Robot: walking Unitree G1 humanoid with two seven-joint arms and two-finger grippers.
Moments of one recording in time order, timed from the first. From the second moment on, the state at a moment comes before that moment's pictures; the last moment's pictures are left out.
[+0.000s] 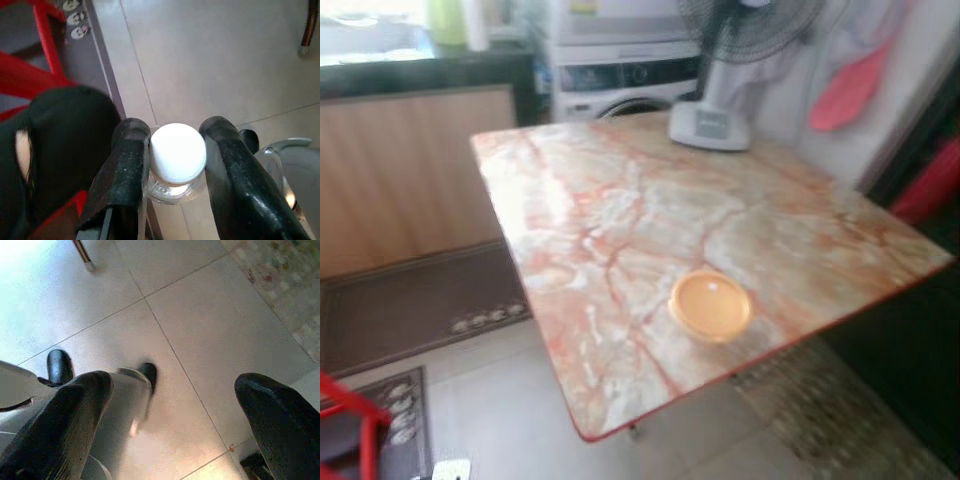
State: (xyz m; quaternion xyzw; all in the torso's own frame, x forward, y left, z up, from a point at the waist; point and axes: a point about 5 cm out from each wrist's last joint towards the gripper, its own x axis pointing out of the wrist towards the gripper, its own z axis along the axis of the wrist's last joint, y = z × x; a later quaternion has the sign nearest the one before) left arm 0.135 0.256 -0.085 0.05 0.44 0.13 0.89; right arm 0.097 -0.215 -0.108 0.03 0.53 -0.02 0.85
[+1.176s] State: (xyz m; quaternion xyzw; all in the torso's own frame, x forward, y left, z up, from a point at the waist) left arm 0.134 0.253 -0.087 0.03 0.45 0.14 0.88; right arm 0.097 -0.217 -0.108 0.03 0.53 -0.02 0.85
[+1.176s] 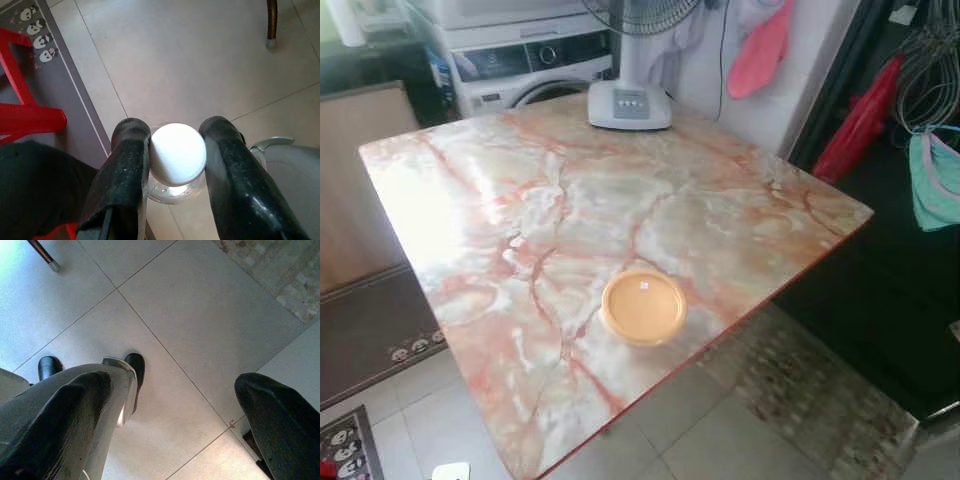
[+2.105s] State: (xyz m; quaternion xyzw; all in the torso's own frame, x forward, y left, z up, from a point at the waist) left arm 0.110 0.272 -0.089 0.04 0.48 0.17 0.86; right arm 0.095 -0.209 -0.110 0.03 0.53 -0.01 0.85
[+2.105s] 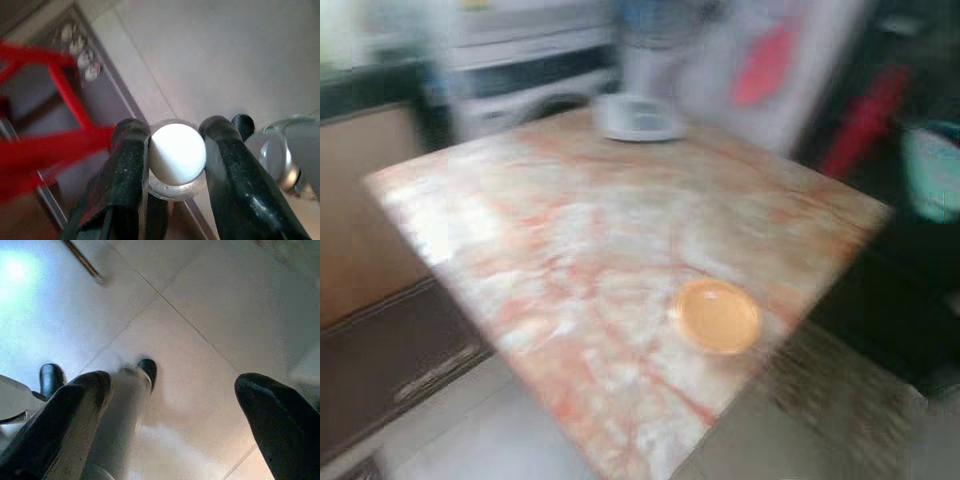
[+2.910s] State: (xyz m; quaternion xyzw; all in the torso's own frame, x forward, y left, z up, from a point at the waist) left arm 0.116 0.270 -0.088 0.04 0.47 0.17 0.87; right arm 0.097 -0.210 -0.109 0.02 0.53 -0.01 0.85
